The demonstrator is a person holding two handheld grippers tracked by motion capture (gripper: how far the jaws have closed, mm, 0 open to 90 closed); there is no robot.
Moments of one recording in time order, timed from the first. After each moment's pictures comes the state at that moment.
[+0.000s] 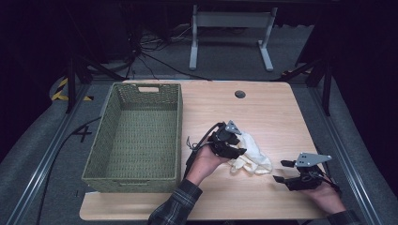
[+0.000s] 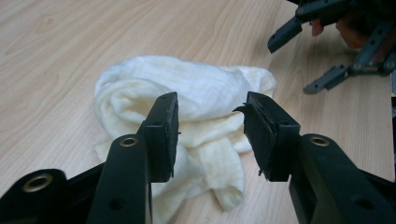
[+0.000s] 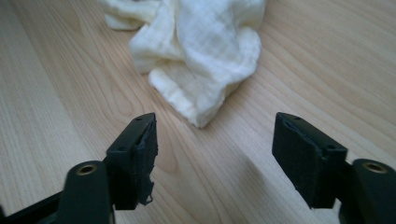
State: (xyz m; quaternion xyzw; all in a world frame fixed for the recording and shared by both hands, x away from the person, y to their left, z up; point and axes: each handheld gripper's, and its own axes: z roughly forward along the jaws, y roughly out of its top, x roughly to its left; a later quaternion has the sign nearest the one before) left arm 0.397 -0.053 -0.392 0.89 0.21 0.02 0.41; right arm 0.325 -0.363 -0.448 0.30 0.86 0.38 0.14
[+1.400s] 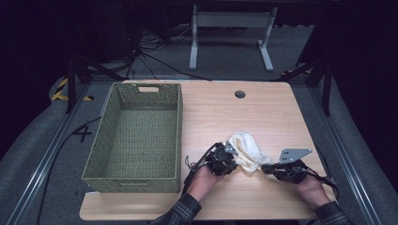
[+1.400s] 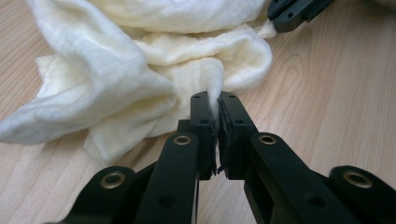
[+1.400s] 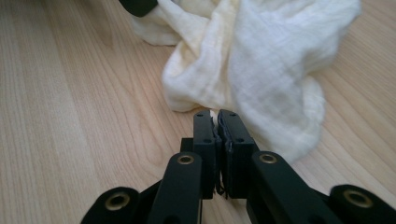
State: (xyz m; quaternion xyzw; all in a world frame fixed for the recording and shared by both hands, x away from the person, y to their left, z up) left arm 0.368 -0.049 -0.436 0.89 0.25 0.02 0.37; right arm 0.343 -0.322 -0.446 0.24 0.89 0.36 0.11
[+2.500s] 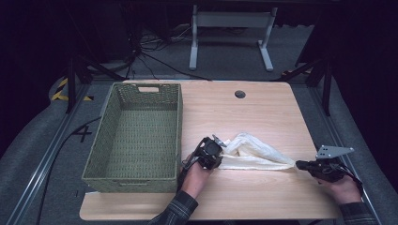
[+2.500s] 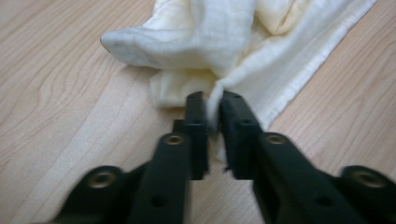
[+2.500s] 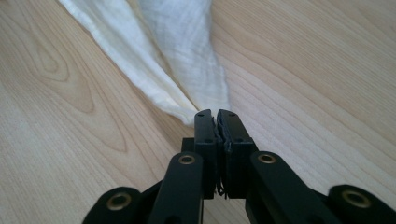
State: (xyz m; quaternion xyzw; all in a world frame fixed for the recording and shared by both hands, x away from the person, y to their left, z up) left arm 0.380 -0.027 -0.433 0.89 0.33 0.09 0.30; right arm 0.335 -0.422 -0.431 0.35 0.86 0.34 0.16
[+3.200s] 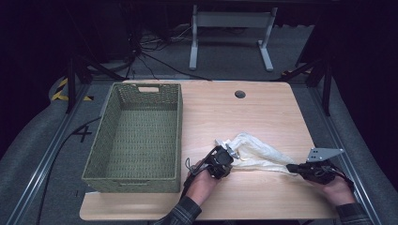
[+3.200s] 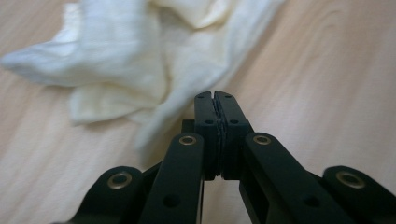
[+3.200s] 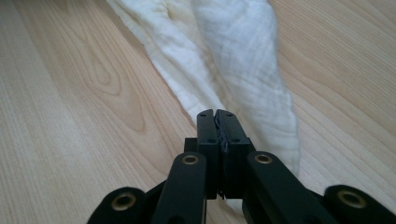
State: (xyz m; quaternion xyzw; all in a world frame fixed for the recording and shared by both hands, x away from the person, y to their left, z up) left arm 0.364 -0.048 -0.438 0.91 0.27 0.07 0.29; right arm 0.334 -0.398 -0.435 0.30 0.88 0.35 0.13
